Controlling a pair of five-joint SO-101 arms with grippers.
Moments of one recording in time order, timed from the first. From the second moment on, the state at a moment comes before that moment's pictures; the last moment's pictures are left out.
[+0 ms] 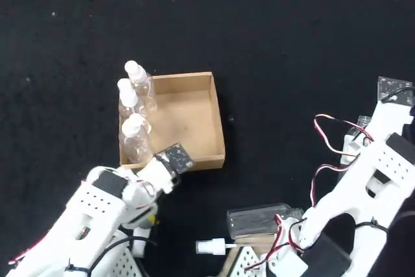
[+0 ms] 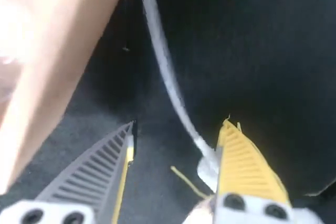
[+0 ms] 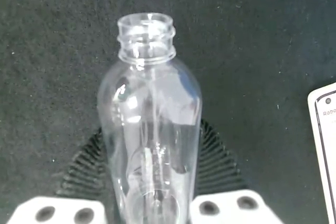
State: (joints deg) left arm 19.2 -54.3 77.9 66.2 -32.7; right arm 44.1 -25.0 41.7 60.1 26.7
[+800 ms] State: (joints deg) left arm 17.1 -53.2 62.4 82.4 -44.0; right arm 44.1 -25.0 41.7 60.1 26.7
